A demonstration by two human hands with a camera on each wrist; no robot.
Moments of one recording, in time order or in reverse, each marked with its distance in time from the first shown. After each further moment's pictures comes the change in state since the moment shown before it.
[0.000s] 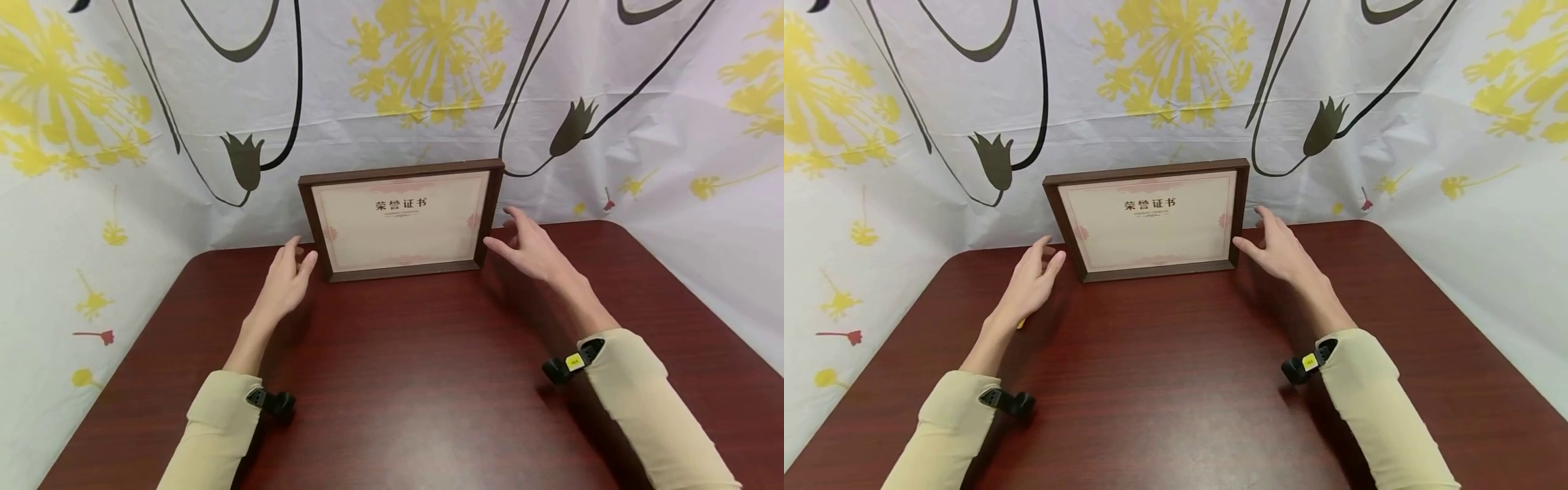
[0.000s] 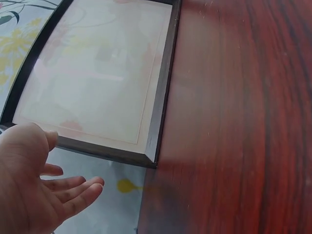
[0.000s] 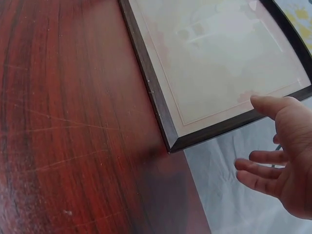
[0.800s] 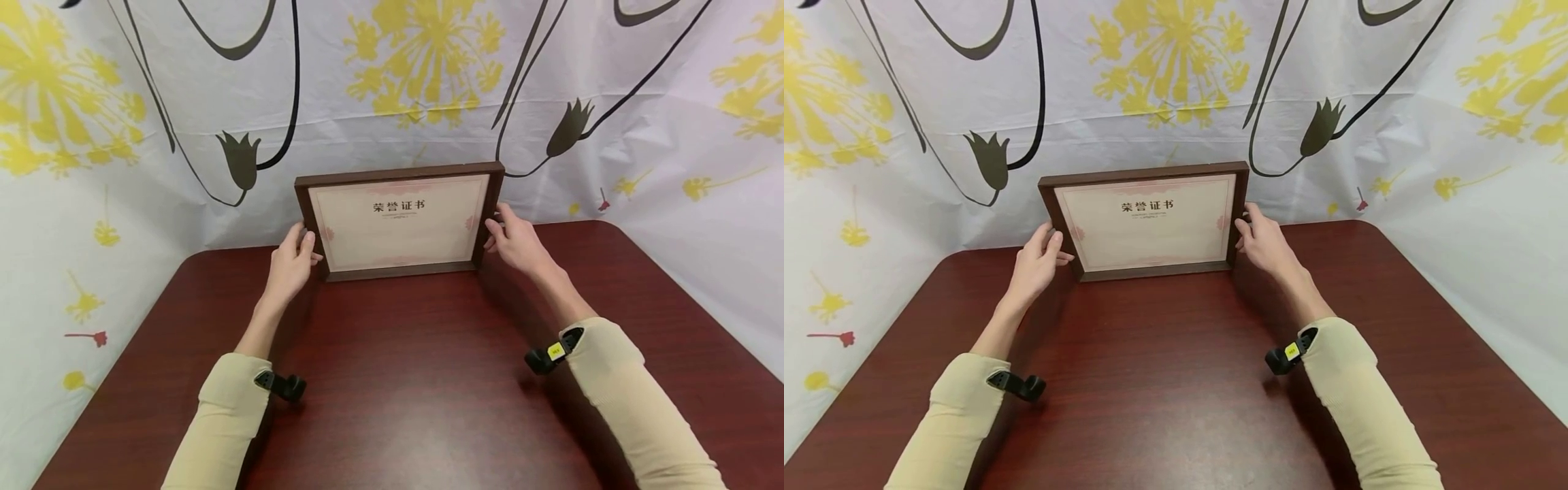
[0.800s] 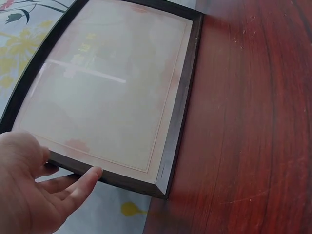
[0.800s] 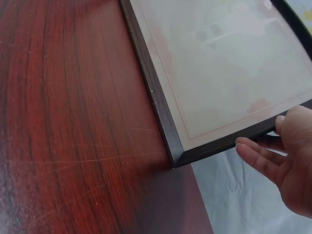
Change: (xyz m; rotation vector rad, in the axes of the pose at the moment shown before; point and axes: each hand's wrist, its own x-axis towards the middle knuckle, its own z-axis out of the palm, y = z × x) left_hand 0.021 0.017 0.006 -0.224 0.082 -0.061; right_hand 0.016 -0.013 0.014 0.122 0.070 -0.056
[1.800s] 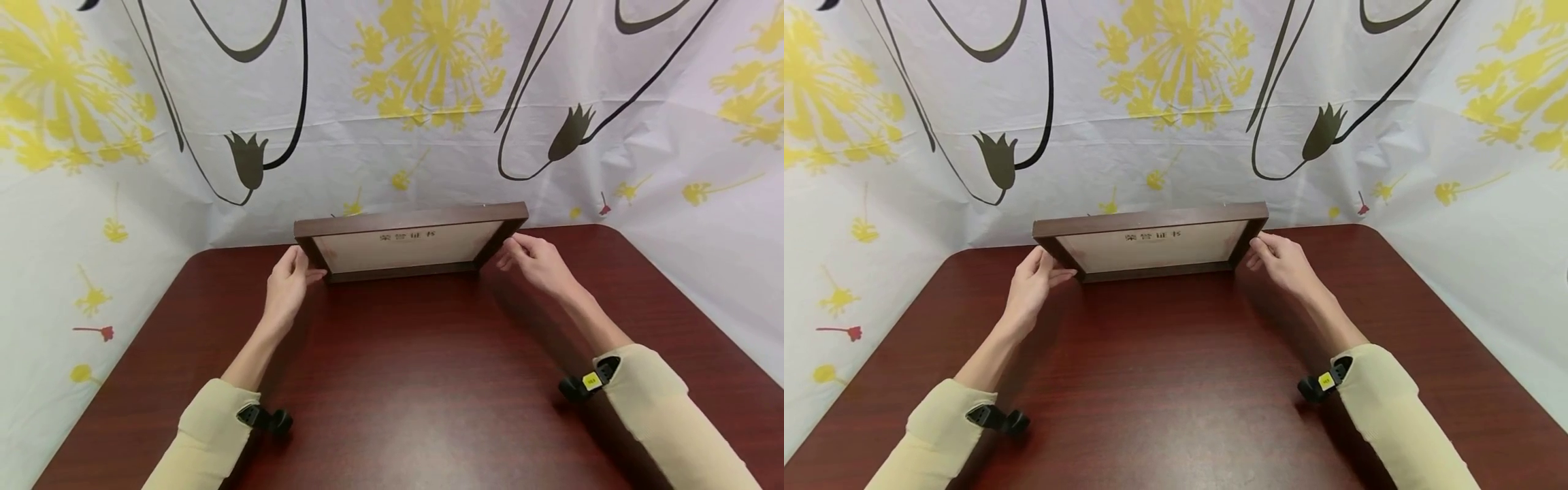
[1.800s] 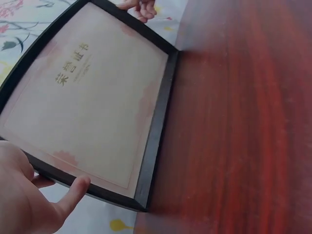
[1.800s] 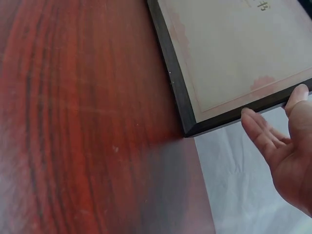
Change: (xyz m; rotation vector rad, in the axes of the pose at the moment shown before) left_hand -0.046 0.006 0.000 -0.234 0.032 -0.082; right_hand -0.042 0.007 -0.014 0.077 -0.030 -0.021
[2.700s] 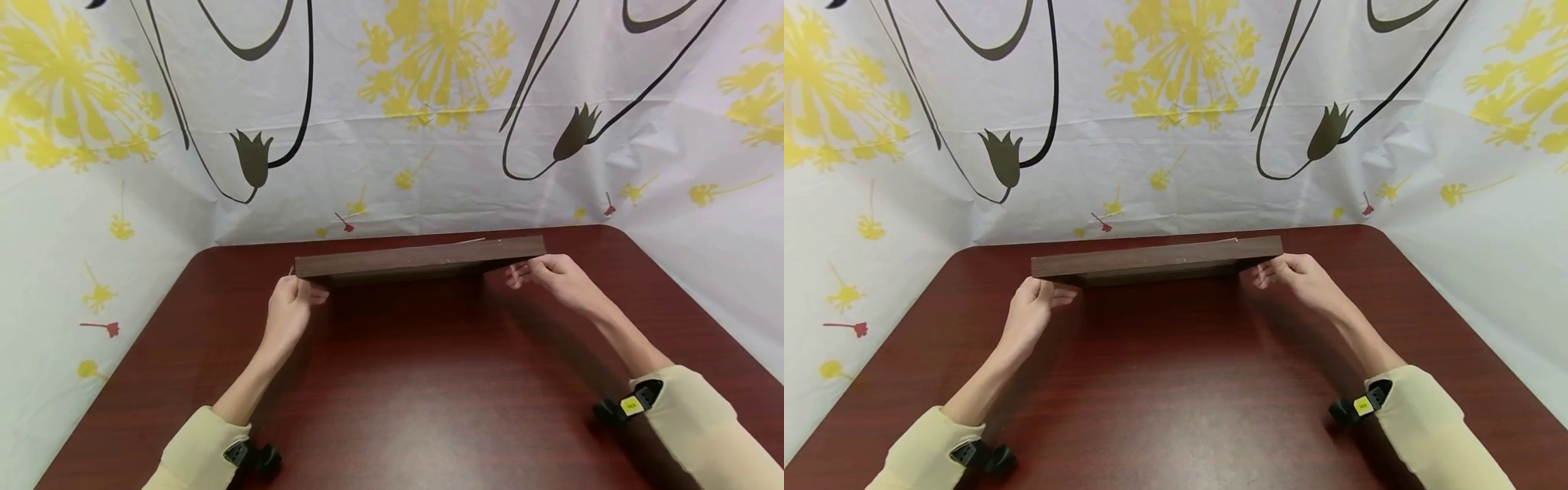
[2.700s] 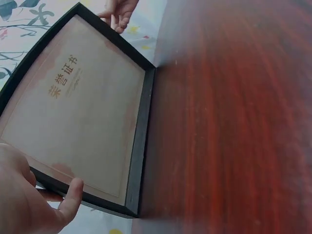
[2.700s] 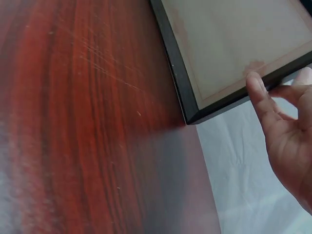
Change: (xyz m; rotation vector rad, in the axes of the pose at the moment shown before) left_hand -0.038 -0.001 -0.001 0.161 0.036 -0.003; right_hand -0.032 0.006 -0.017 0.408 -0.206 -0.128
